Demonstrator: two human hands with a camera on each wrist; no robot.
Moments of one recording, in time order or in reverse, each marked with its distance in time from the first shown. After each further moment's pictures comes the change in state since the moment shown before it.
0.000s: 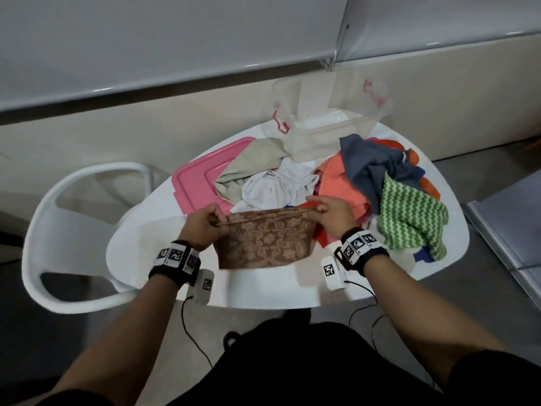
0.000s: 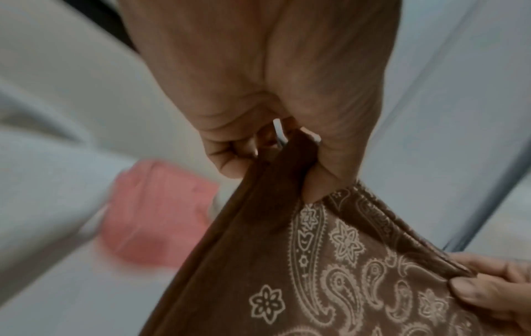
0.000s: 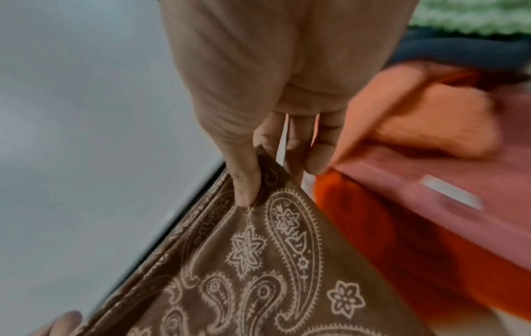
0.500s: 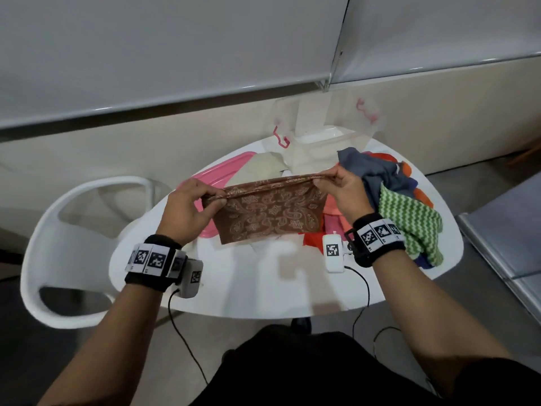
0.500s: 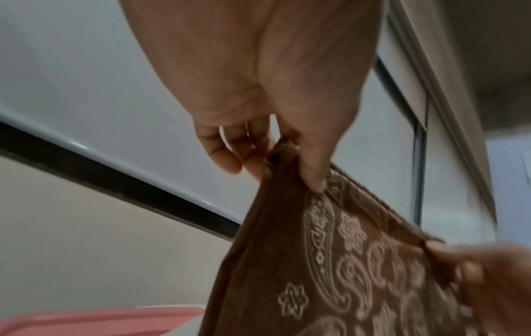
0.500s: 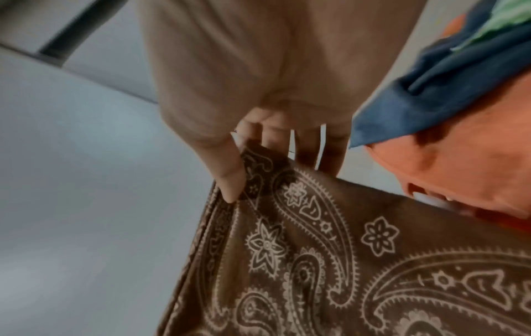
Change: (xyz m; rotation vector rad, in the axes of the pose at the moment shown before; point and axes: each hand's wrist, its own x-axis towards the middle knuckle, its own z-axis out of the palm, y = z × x) left_hand -0.009 0.050 -0.067 0.077 0.230 0.451; right_hand -0.012 -0.087 -0.019 0.370 0.111 -0.159
